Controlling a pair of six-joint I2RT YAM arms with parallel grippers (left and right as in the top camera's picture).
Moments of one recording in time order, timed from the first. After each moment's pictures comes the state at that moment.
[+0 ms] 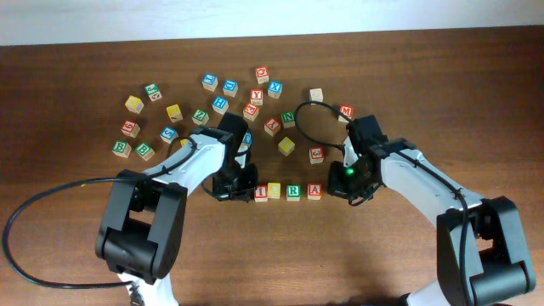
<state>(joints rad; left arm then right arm) -0.37 1.97 1.23 -0.87 0.31 -0.40 0.24 1.71 0.98 -0.69 -0.36 0.44</state>
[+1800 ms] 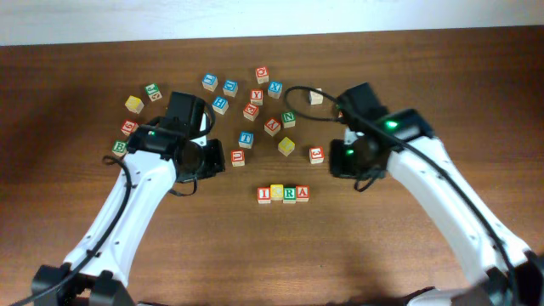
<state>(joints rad) -0.24 1.56 1.24 -0.96 0.12 -0.40 0.35 1.55 1.37 -1.16 -0.08 0.47</state>
